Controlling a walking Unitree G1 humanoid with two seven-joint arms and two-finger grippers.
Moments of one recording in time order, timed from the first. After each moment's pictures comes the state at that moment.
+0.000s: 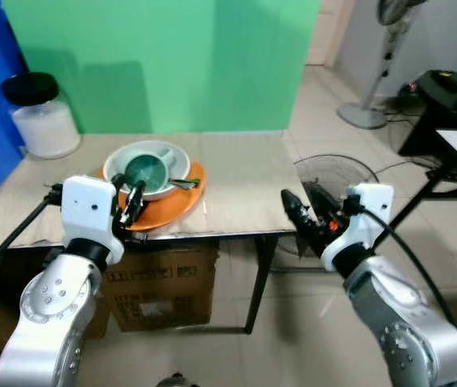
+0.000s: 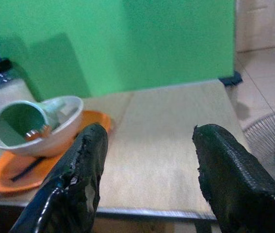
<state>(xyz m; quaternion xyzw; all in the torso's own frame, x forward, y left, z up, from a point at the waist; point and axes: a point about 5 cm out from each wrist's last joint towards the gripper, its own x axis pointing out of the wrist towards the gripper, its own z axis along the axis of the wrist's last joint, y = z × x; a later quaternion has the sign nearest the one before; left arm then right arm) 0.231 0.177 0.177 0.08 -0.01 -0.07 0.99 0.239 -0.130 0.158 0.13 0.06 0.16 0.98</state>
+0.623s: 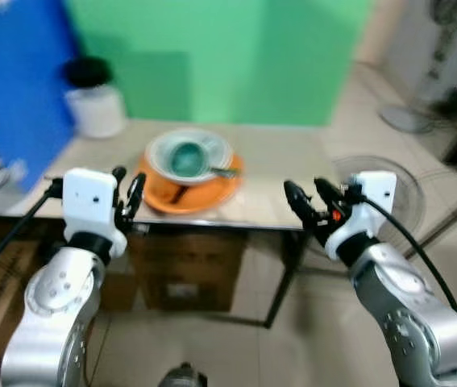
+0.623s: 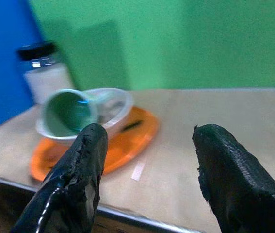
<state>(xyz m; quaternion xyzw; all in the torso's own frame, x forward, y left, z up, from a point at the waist) 0.235 0.179 0.184 0.09 -0.02 -0.06 0.99 0.249 -0.130 0.167 0.11 0.05 0.17 0.98</state>
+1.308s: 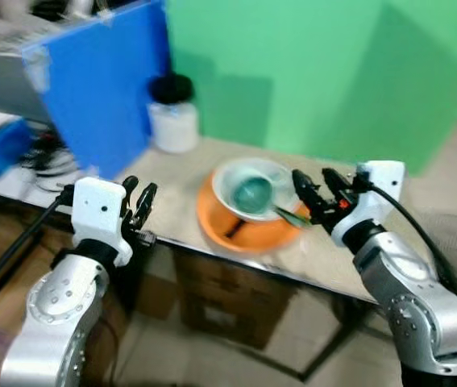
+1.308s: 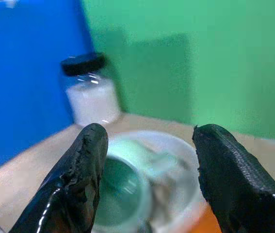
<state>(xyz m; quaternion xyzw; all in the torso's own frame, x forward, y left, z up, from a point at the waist) 0.228 0.173 0.177 0.09 0.00 -0.10 0.99 0.263 -0.137 0.174 0.10 0.03 0.16 0.98</state>
